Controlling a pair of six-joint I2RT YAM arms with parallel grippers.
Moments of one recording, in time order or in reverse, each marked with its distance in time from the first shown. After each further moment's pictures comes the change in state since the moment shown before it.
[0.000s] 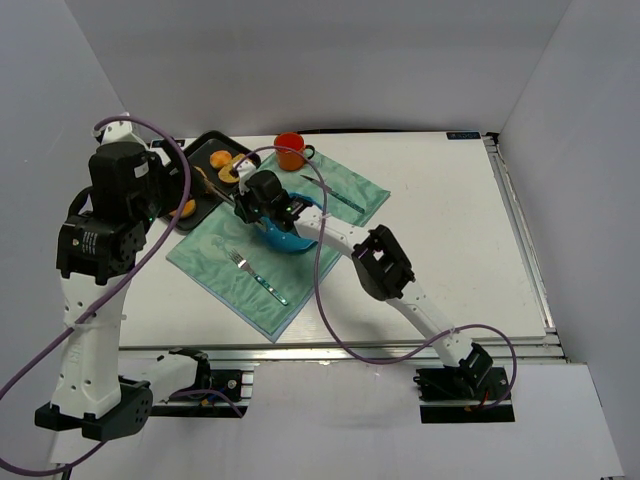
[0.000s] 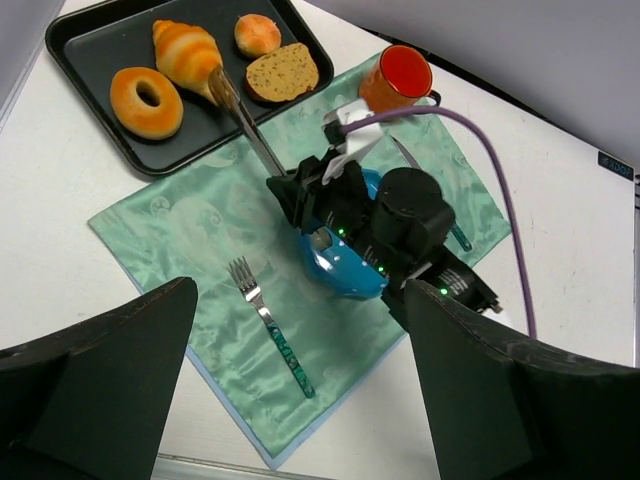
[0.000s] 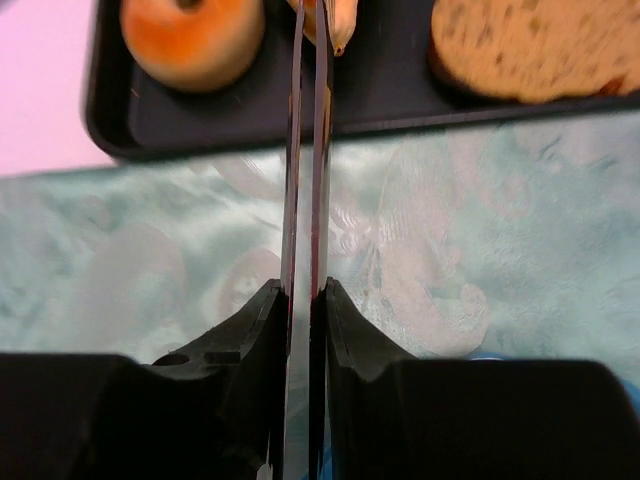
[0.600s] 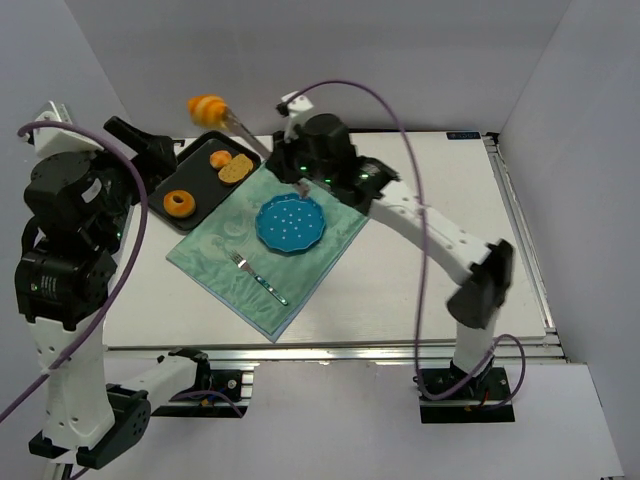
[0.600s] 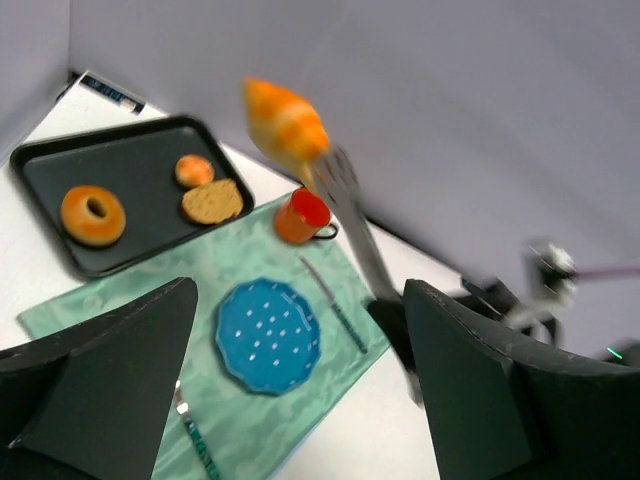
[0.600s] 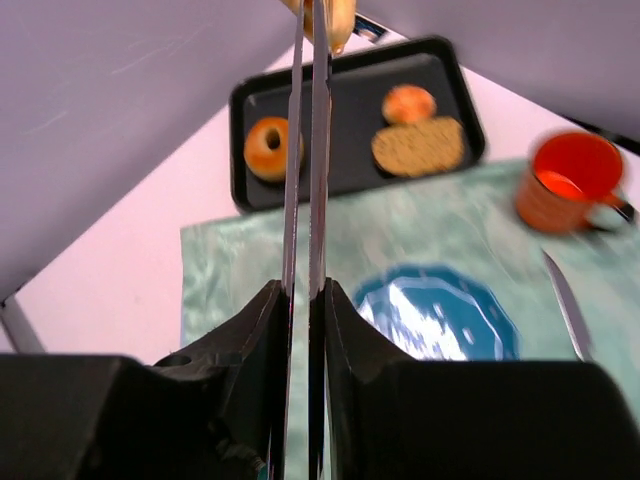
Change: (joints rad) left arm 0.000 -0.048 0.161 0.099 -0.059 -0.092; right arm -0.017 -0.707 -0.314 -0.214 0.066 0.069
